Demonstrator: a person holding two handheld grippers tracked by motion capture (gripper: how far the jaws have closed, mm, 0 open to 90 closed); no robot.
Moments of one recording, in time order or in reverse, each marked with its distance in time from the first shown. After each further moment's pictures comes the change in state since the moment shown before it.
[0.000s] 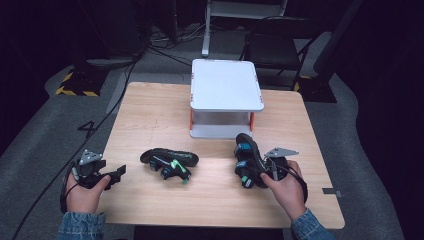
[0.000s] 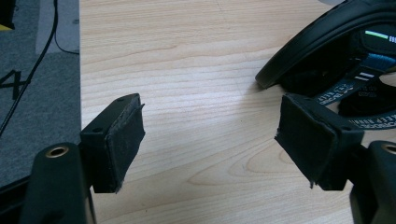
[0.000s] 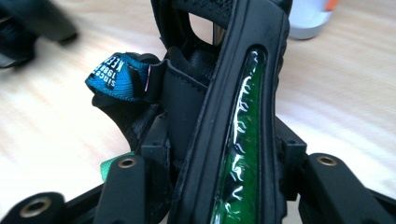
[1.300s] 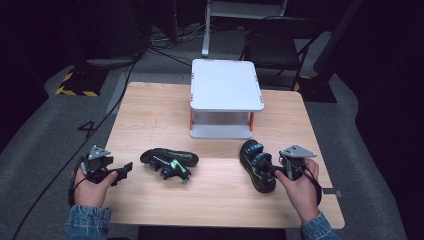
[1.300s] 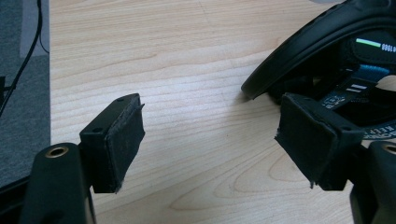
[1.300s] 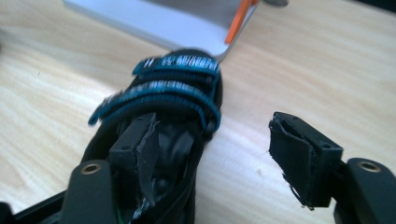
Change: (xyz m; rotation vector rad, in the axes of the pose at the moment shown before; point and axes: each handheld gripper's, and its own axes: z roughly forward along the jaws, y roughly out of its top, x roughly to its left) left arm -0.007 0.011 0.015 0.014 -0.035 0.021; right arm -0.029 -0.003 -0.031 -0.113 -0.221 -0.066
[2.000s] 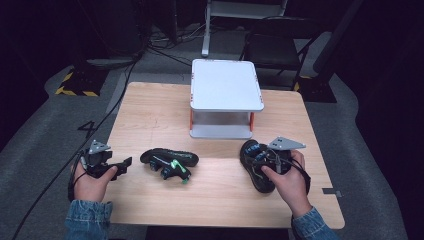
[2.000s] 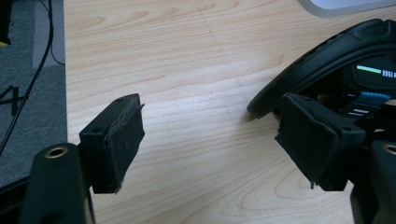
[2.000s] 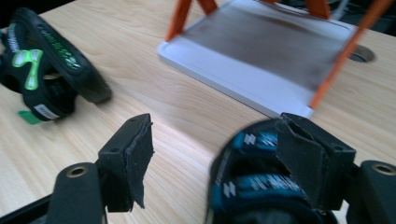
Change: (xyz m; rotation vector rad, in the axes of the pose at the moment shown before) left arm 0.002 0.015 0.000 -0.011 0.025 0.028; right arm 0.035 0.043 0.003 -0.089 0.248 -0.033
